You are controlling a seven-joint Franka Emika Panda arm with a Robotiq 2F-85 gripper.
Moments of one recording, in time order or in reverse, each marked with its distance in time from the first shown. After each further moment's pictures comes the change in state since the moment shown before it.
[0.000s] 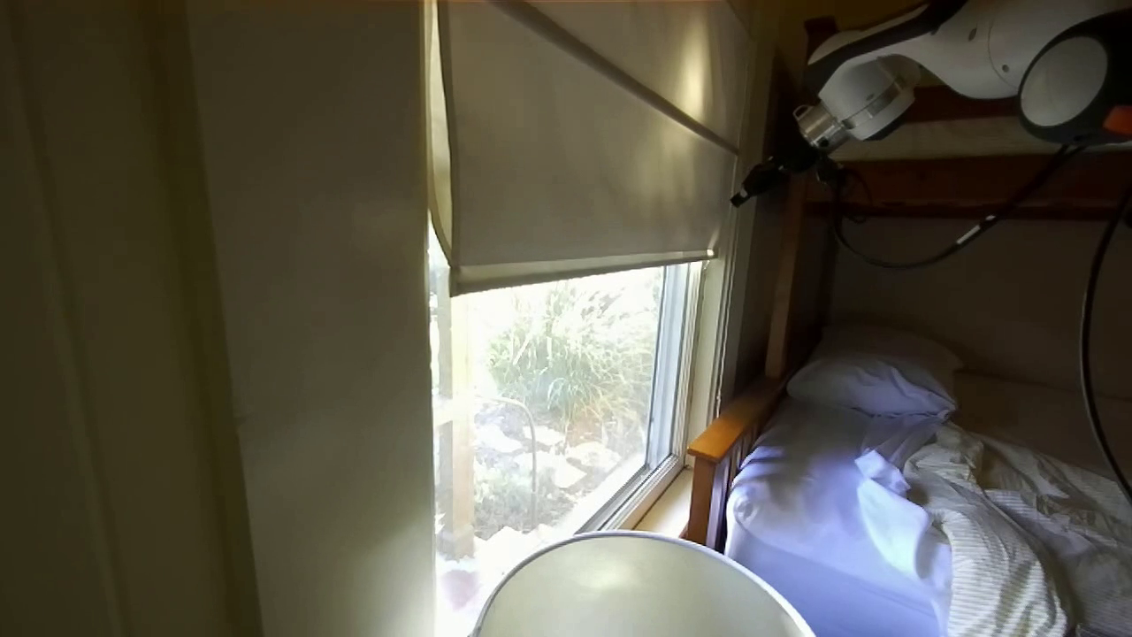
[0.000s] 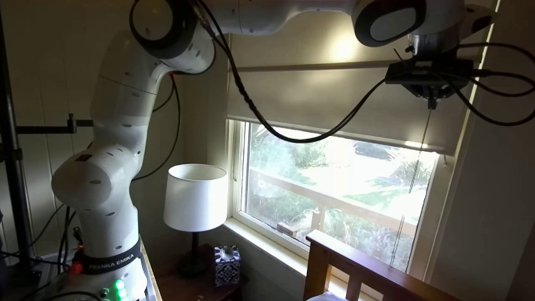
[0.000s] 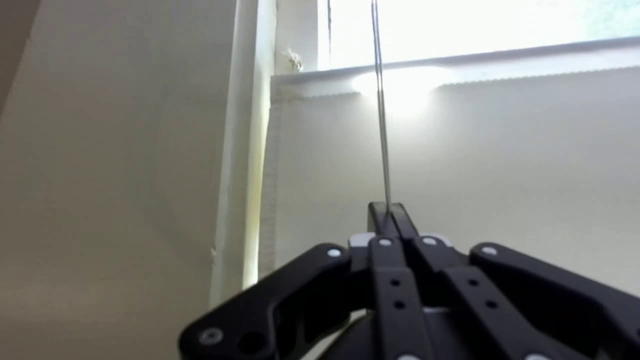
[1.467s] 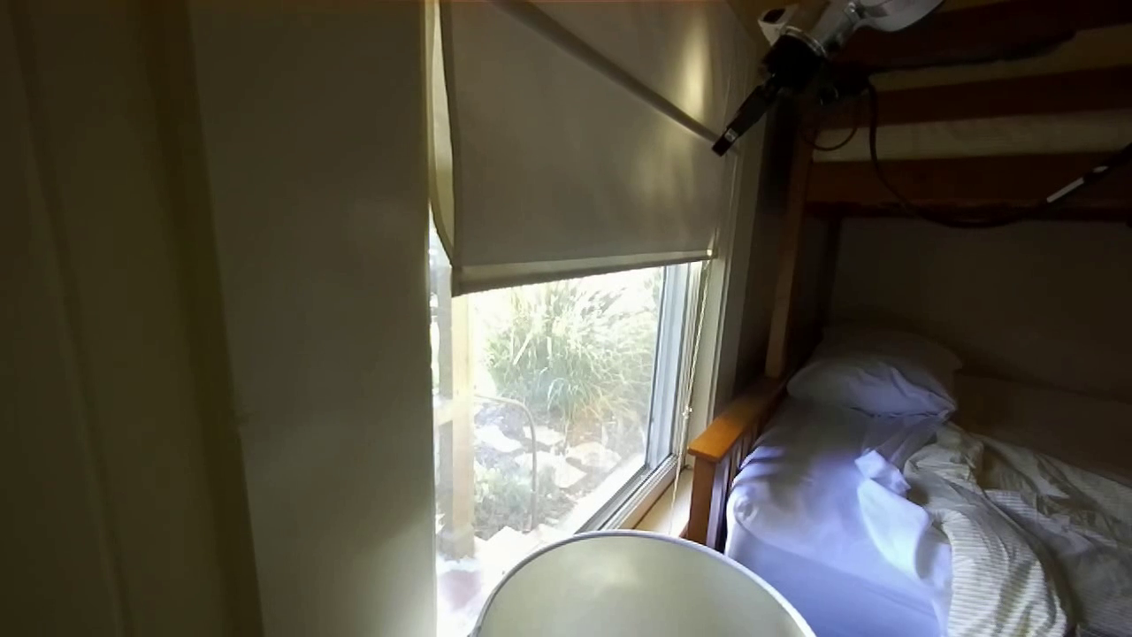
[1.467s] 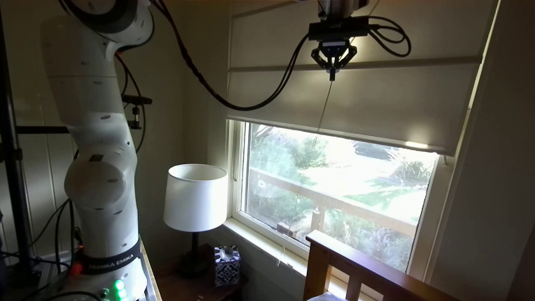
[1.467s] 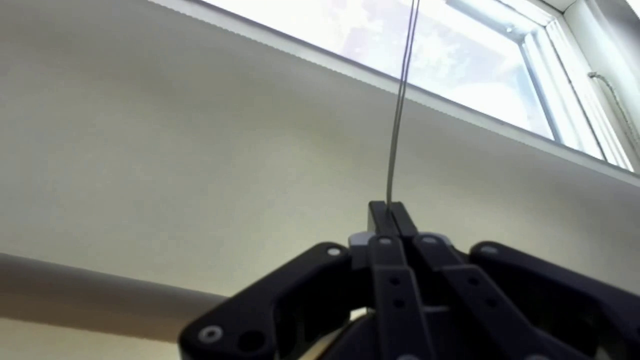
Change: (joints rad) arm 0.206 -0.410 0.137 -0.224 -0.325 -0.289 -0.043
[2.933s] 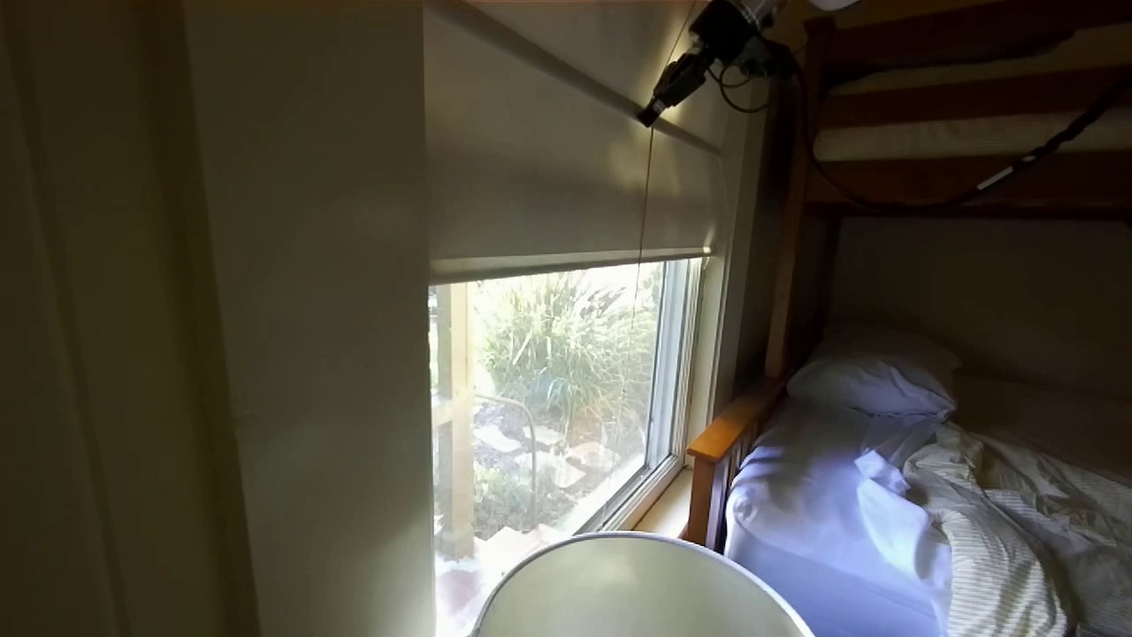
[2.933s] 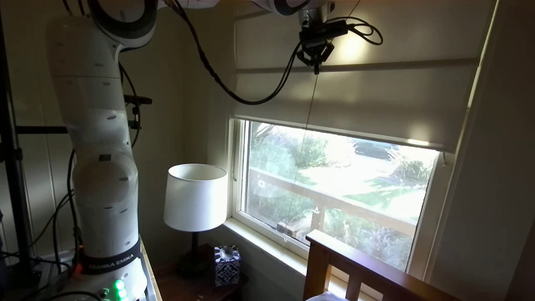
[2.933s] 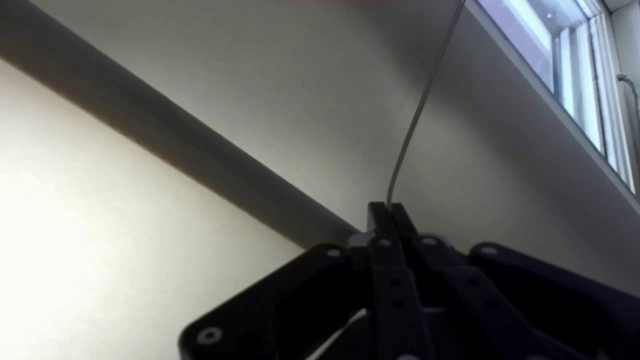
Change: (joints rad) arm 0.143 0.038 0.109 0.043 -0.054 0.181 -0.110
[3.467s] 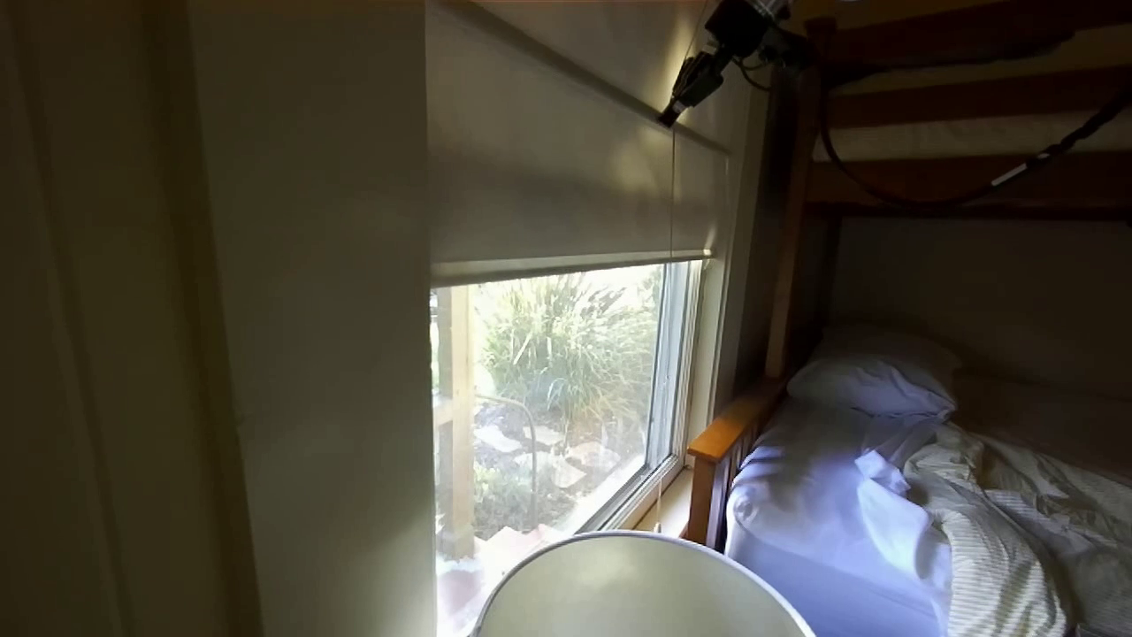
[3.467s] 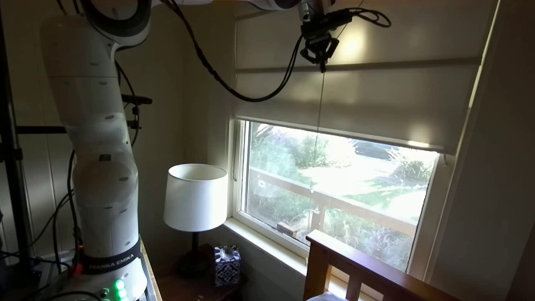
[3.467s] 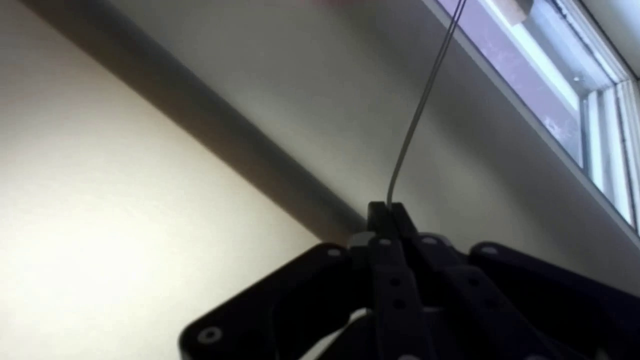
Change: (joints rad) arm -0.006 -0.037 -0.006 -0.014 -0.160 0.019 0.028
